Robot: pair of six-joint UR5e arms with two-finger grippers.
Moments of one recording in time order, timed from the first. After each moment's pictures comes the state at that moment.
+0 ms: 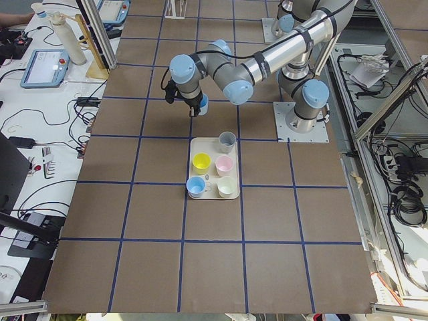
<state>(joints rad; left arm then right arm) -1.12 -1.71 -1.66 -1.63 1.26 0.46 1.35 -1.55 1.47 -1.48 -1.55 -0.27</state>
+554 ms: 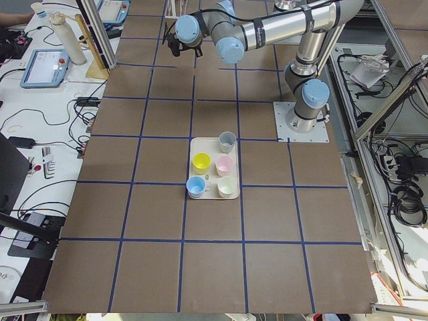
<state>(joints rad) -1.35 -1.65 -1.67 -1.70 0.73 -0.03 1.07 -1.55 1.48 -1.24 -1.42 -0.30</state>
